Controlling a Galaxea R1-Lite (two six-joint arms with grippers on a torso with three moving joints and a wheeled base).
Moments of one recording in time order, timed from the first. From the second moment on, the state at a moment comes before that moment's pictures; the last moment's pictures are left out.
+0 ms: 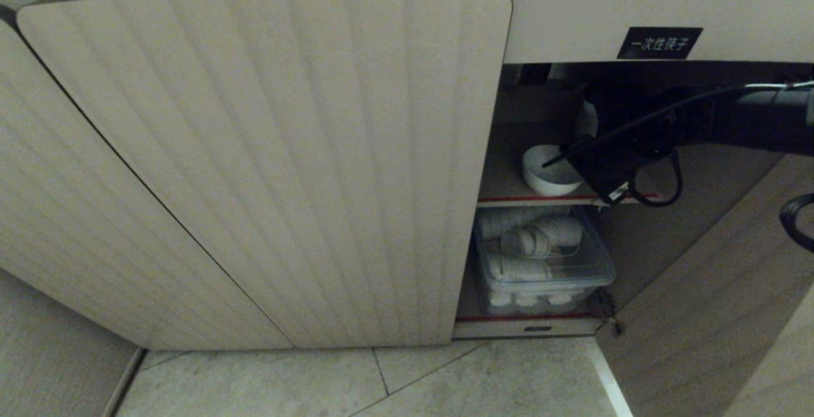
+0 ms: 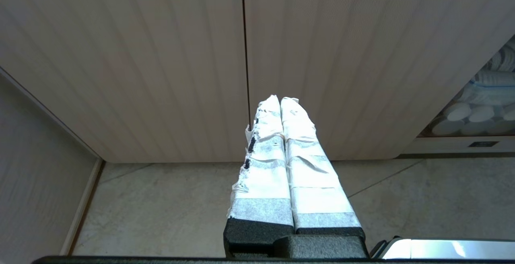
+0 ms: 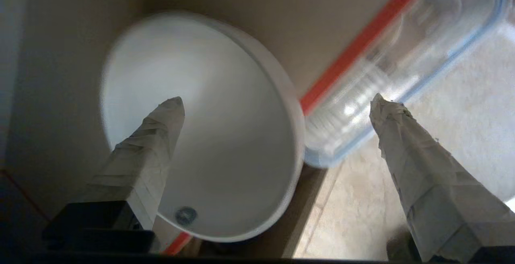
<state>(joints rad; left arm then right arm) 0.00 0.00 0.00 0.00 -0.01 -0.02 0.21 2.15 -1.96 0.50 -0.21 1.10</state>
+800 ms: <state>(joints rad) 0.00 0.00 0.00 0.00 -0.01 -0.02 0.22 2.15 -1.95 0.45 -0.28 0.92</state>
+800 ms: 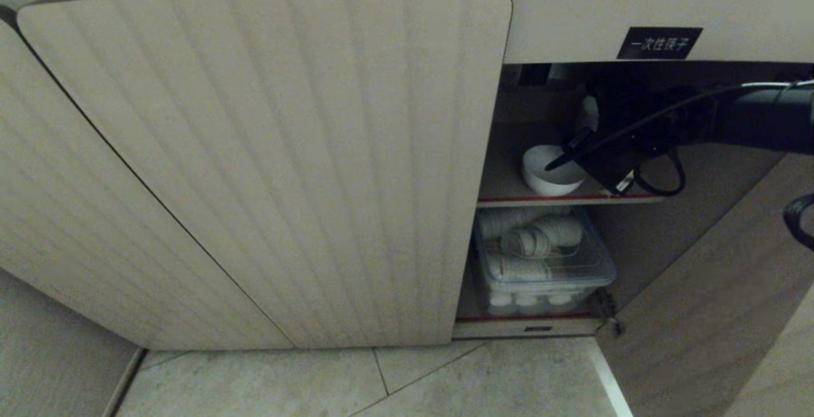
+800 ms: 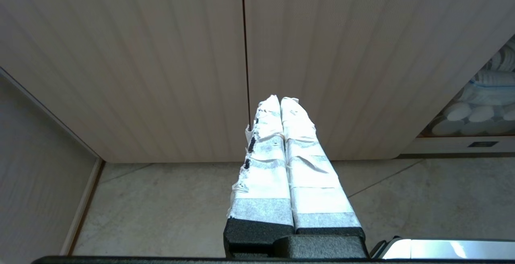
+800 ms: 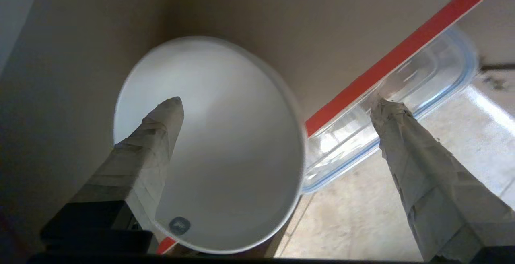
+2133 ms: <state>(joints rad) 0.00 0.00 0.00 0.00 -0.01 -0.02 0.23 2.08 -1.74 0.17 -0.37 0.64</state>
